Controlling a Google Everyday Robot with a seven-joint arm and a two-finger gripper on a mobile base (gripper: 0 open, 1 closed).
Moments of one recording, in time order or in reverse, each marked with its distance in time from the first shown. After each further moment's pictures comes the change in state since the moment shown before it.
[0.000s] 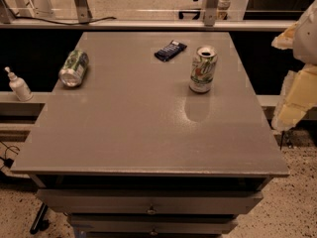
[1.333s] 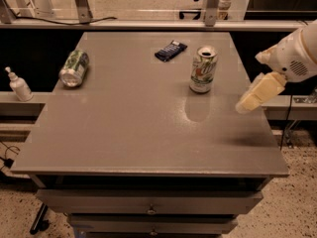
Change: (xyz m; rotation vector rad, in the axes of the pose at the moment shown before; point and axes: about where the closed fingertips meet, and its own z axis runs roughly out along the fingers) arm -0.003 -0.069 0.097 -0.021 -0.319 0.244
